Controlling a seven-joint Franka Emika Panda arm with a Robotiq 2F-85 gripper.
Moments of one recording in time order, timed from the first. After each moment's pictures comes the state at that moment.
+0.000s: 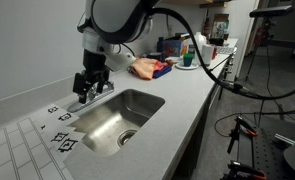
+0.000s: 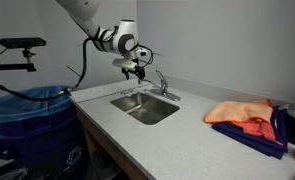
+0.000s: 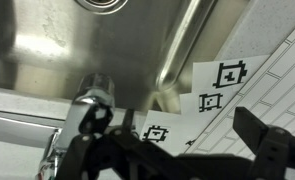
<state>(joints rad) 0.23 0.43 0.16 -1.73 0.07 2.48 0.00</state>
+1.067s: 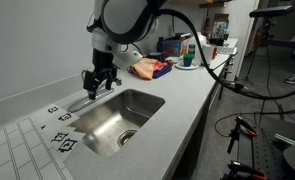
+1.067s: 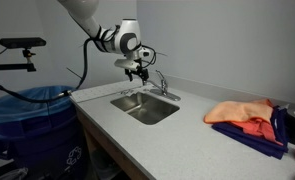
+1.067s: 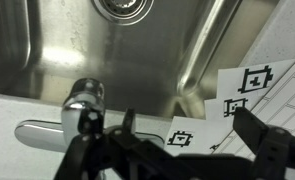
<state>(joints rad) 0.23 0.40 0.12 -1.78 0.04 2.48 0.05</state>
